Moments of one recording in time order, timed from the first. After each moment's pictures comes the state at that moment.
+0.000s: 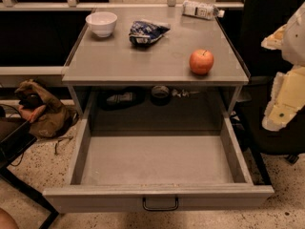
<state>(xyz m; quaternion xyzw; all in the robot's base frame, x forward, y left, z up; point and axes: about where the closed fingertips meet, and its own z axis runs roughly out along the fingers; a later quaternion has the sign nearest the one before) 0.438 -0.216 0.979 -0.60 0.78 -0.04 0.16</state>
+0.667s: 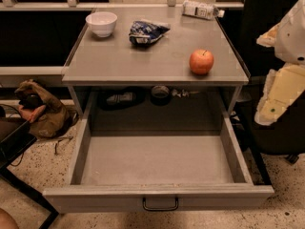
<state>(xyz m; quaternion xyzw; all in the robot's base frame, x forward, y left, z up) 0.454 -0.214 0.975 -0.60 0.78 -0.04 0.18</state>
